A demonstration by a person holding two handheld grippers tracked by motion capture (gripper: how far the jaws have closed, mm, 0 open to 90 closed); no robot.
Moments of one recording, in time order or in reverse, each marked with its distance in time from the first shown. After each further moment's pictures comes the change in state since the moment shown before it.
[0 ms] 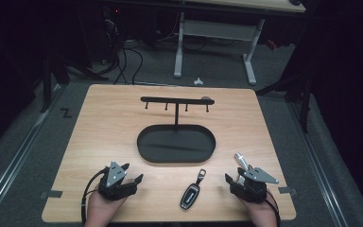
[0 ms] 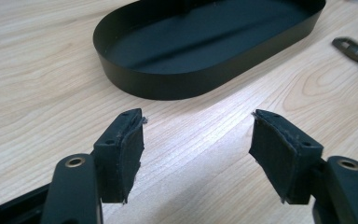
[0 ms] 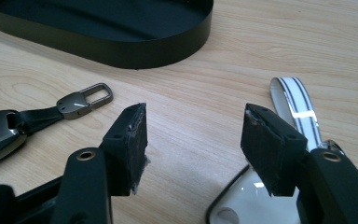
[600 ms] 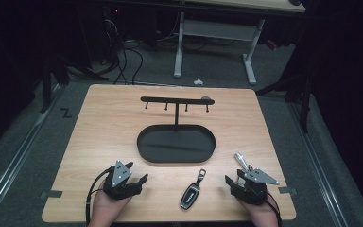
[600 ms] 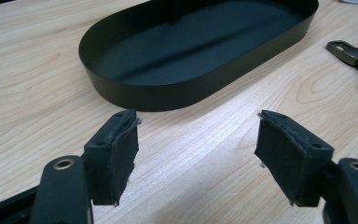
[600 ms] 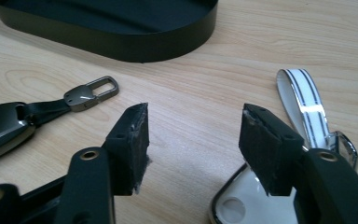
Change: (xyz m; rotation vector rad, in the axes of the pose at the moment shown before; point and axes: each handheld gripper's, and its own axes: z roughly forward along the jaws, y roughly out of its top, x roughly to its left) left arm -0.009 0.004 0.009 -0.014 -0.012 0.031; right arm 0.000 -0.004 -0.002 0.009 0.022 0.006
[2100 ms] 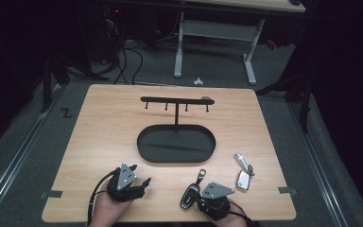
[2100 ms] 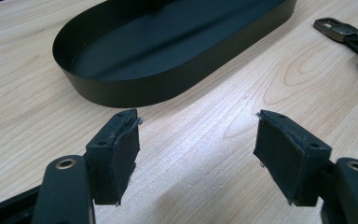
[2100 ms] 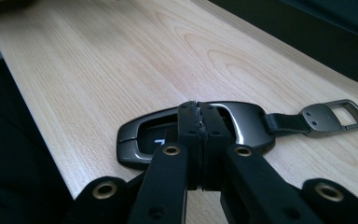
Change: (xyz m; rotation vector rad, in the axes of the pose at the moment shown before) left arm -0.008 -0.004 0.005 0.031 -0.025 0.074; right arm 0.108 0.006 0.021 0.090 0.340 -0.261
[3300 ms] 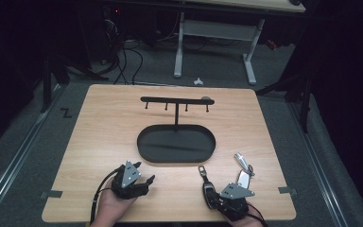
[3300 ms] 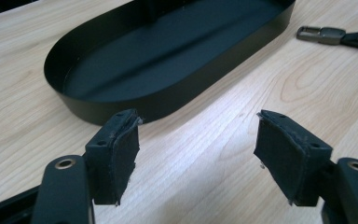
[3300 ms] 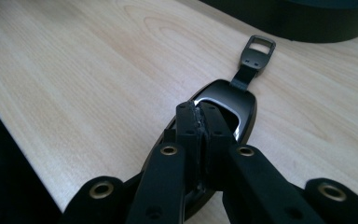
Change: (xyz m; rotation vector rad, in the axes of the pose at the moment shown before) left arm -0.004 0.011 0.010 -0.027 -0.008 0.008; right arm -0.028 -0.027 -0.032 0.014 -0.100 0.057
